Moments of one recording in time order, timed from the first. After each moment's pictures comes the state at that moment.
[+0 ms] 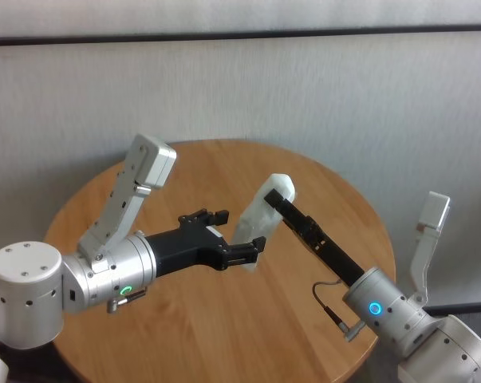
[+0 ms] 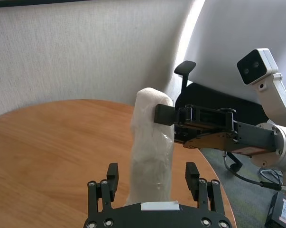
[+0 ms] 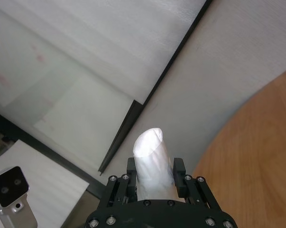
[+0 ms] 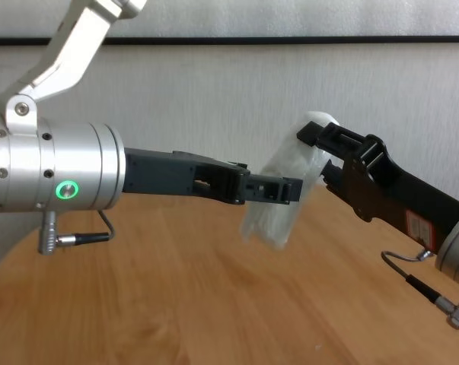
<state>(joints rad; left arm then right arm) -0.34 0.42 0.48 -1.60 -0.46 0.36 -0.49 0.26 0.36 -0.52 -1.33 1.41 0.05 0.51</state>
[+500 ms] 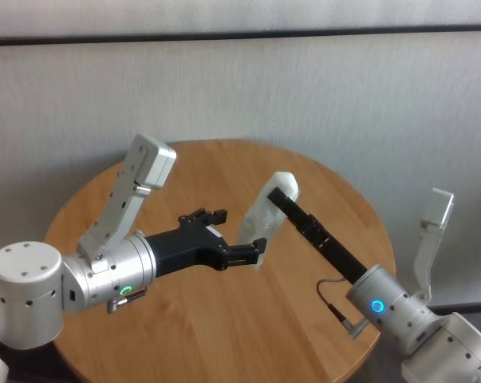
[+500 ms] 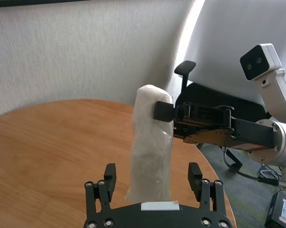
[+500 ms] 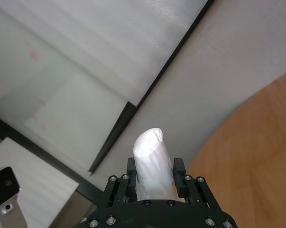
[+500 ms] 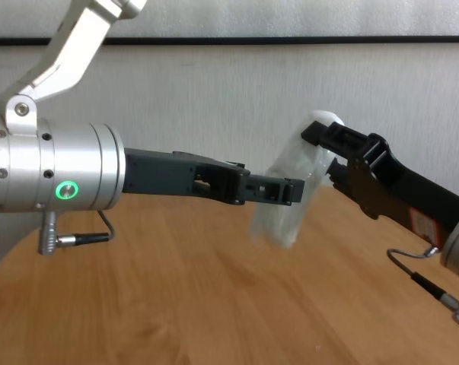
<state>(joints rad) -0.34 0.42 0.48 -1.60 -0.46 0.36 -0.49 0.26 0.38 -0.52 -1.34 1.36 0.03 0.46</state>
